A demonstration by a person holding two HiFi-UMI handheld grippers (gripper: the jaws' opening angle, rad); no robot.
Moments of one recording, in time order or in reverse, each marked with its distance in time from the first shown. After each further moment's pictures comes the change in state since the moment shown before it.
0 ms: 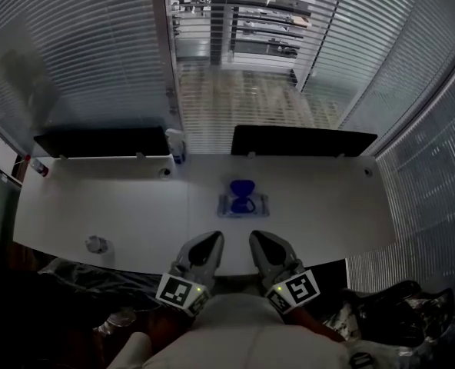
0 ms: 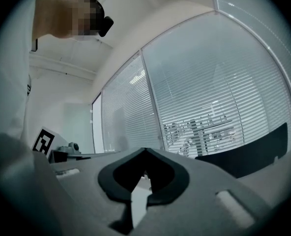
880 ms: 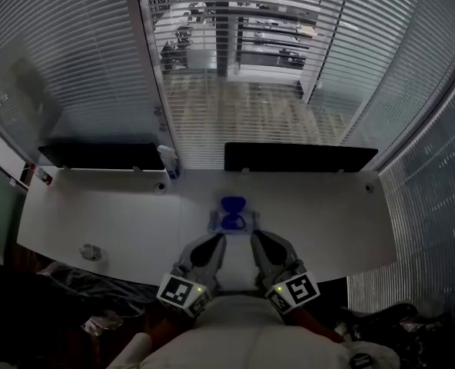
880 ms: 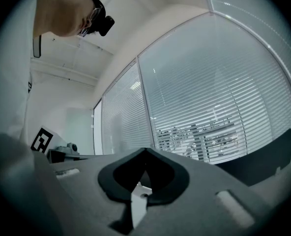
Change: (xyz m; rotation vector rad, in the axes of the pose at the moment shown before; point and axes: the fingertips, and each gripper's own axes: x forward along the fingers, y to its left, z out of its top) left arm 0.078 -0.027 -0.007 0.015 0.004 0.029; right arm -0.001 -0.082 0.025 0.000 -0.056 0.041
